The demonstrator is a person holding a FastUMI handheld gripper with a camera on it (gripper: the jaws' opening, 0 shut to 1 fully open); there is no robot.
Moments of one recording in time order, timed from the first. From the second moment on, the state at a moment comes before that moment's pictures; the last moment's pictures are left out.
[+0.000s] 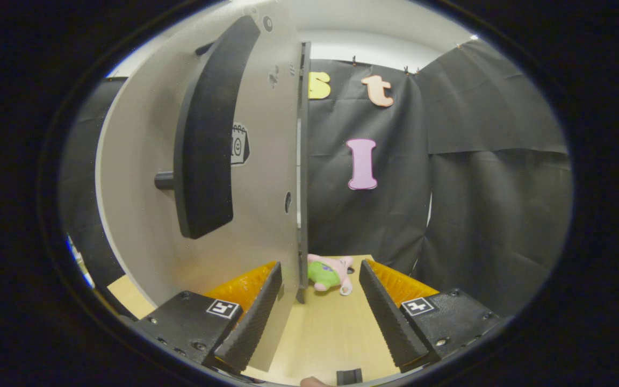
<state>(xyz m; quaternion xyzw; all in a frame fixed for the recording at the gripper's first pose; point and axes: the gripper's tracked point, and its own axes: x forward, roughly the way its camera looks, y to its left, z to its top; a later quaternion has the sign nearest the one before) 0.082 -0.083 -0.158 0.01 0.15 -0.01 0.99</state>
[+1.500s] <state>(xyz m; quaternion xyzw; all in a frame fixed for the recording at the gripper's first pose) 0.107 0.128 -0.173 0.03 0.13 0.11 0.99</state>
